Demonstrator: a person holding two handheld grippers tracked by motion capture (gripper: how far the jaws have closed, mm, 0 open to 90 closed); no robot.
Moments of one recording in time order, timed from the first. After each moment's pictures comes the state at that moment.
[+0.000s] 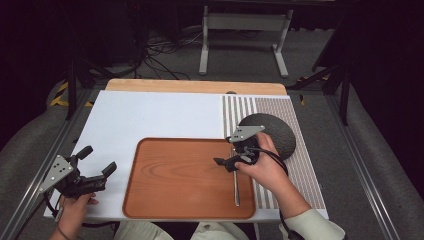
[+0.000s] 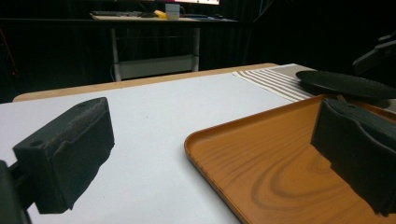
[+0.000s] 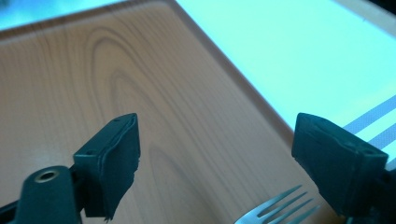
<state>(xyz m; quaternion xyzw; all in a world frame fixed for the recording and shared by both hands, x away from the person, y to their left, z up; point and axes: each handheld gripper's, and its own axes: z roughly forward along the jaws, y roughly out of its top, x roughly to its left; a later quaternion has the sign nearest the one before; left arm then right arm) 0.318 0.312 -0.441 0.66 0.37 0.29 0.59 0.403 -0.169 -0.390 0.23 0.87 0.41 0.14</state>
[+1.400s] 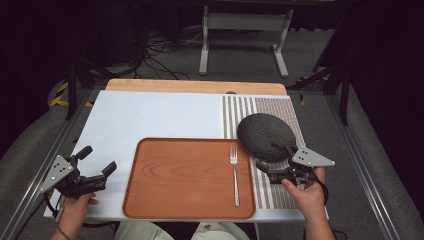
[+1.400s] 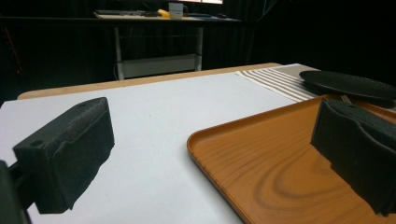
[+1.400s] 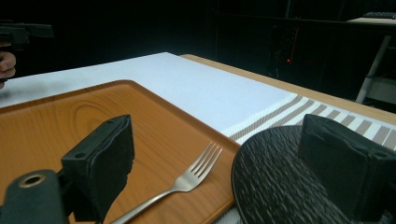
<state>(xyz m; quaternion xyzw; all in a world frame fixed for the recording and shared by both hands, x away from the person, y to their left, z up) 0.318 0.311 -0.442 0.65 0.37 0.29 0.59 0.346 -0.294 -0.419 0.27 0.73 0.58 0.24</state>
